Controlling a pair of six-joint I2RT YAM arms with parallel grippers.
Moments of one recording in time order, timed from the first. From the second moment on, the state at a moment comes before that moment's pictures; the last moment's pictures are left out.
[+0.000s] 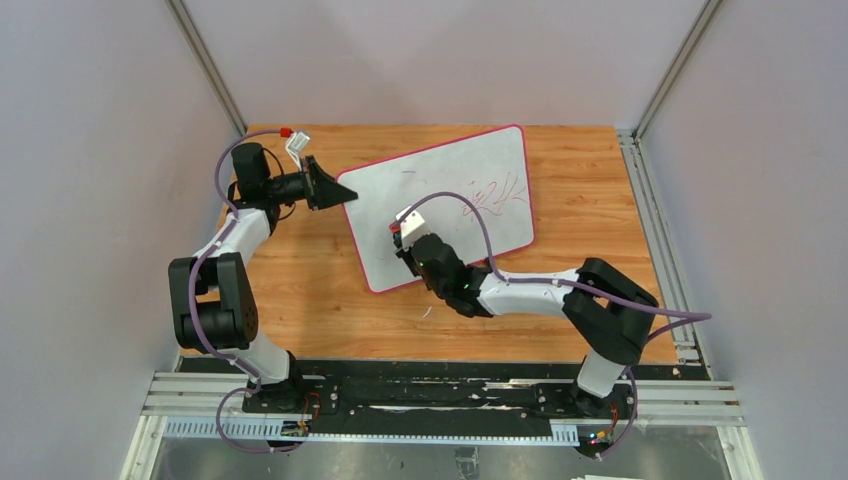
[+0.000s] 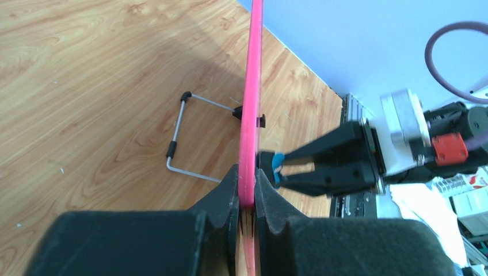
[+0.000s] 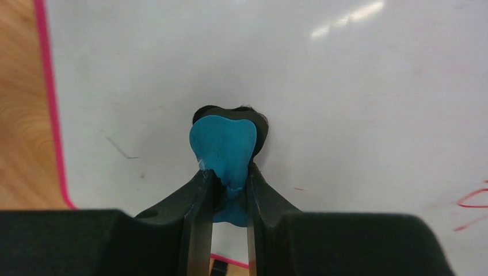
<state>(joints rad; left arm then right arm) 0.13 1.58 1.01 0.25 1.33 -0.26 1.02 1.69 0.92 0.42 0.48 -0.03</state>
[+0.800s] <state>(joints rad) 0.12 1.58 1.01 0.25 1.32 -0.26 0.71 1.52 0.78 0.43 0.45 -0.05</state>
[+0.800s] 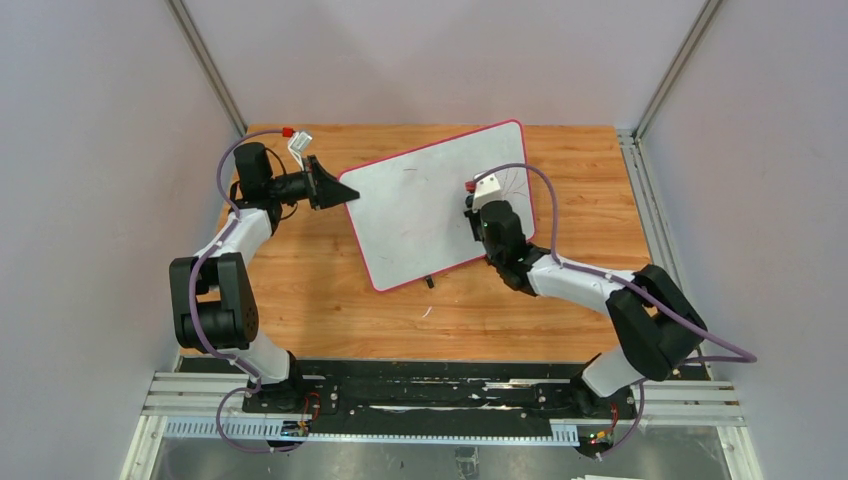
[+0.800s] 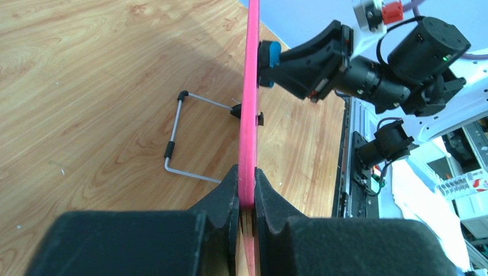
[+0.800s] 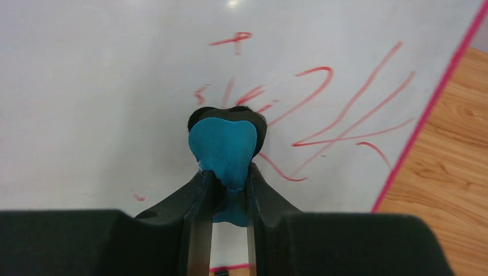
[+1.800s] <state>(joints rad) 0.13 1.58 1.01 0.25 1.33 -0.26 0.88 1.60 0.78 0.42 0.44 -0.01</state>
